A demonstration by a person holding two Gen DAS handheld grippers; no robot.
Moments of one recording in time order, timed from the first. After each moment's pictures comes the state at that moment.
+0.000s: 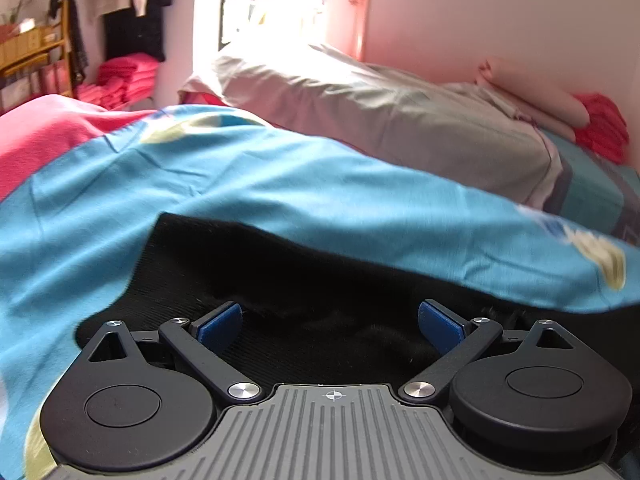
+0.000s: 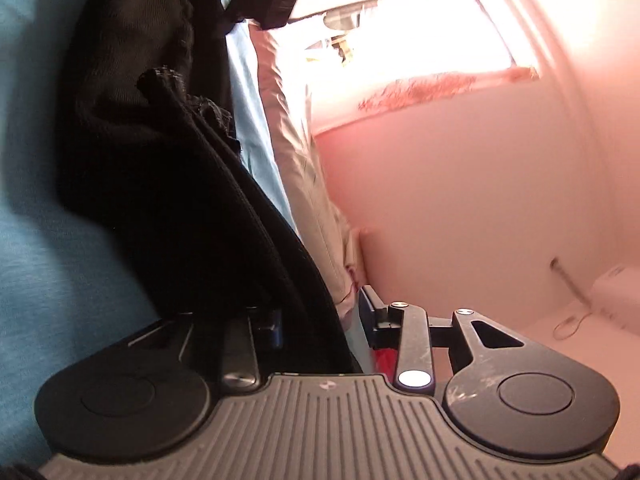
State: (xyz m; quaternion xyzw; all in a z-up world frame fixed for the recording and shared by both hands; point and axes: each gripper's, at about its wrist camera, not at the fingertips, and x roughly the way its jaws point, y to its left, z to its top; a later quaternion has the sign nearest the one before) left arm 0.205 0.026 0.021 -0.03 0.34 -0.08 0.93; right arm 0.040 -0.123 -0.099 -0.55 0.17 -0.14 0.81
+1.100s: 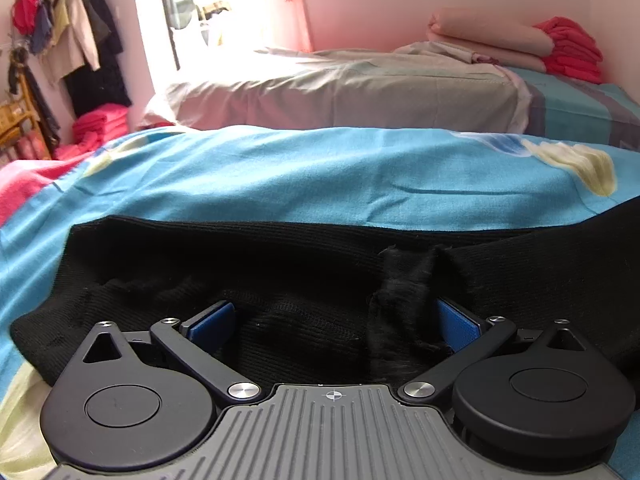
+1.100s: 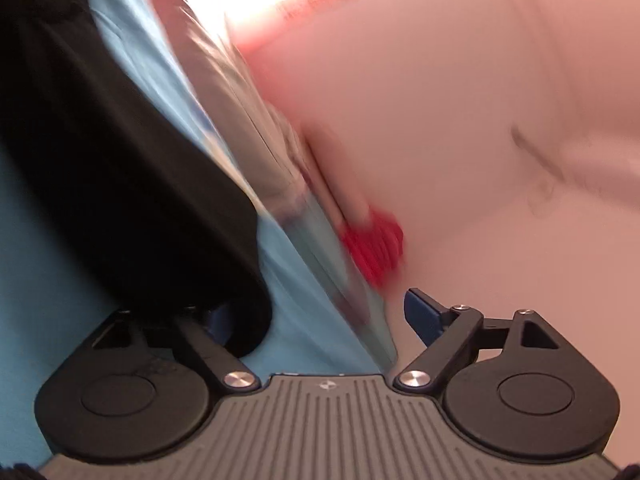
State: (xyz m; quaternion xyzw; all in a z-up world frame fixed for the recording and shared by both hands) left arm 0.184 -0.076 -0.026 0.10 0.34 -0.11 0.93; right arm 0.053 -0.277 -0.036 -0.37 0.25 -0.27 0.85
